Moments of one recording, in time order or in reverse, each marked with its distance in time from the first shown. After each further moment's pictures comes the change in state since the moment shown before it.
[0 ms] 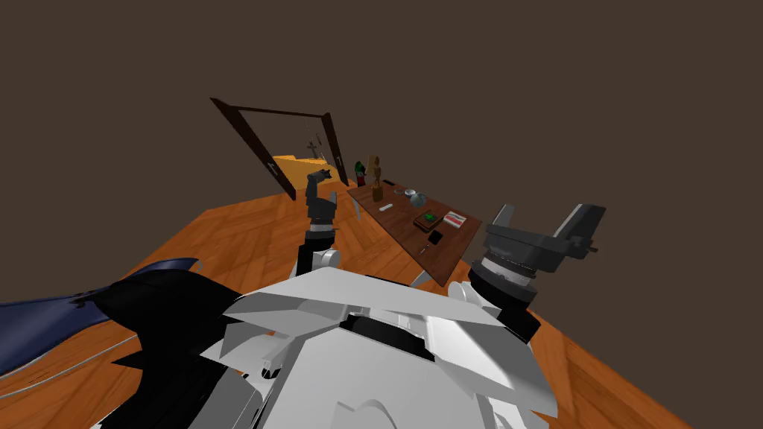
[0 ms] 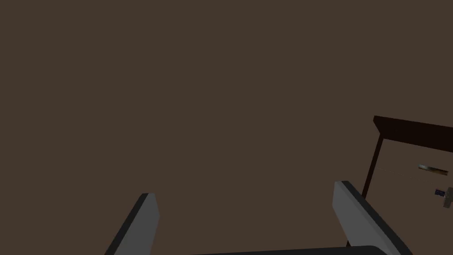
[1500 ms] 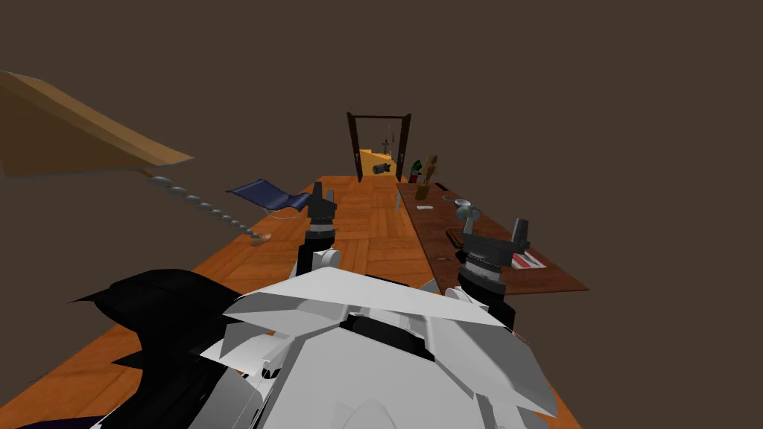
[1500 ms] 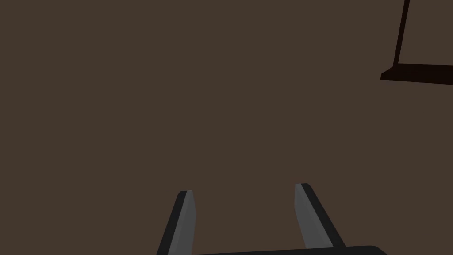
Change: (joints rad) left arm 0.000 0.000 0.000 0.000 0.000 0.000 0.000; right arm 0.005 -0.180 0.065 0.176 -0.180 -0.023 -0.157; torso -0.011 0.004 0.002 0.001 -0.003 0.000
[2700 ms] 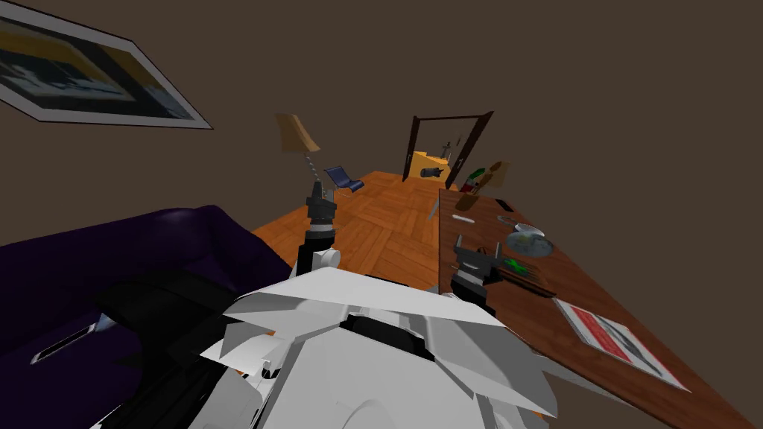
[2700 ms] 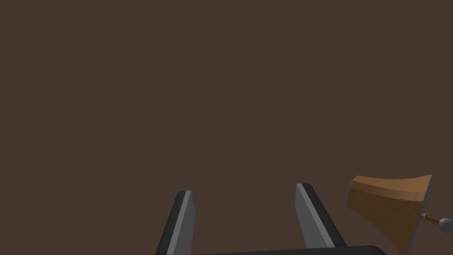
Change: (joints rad) left arm 0.000 0.000 0.000 0.000 0.000 0.000 0.000; right arm -0.015 -0.037 0.035 0.291 -0.313 -0.098 -0.209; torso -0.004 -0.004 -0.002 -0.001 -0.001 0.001
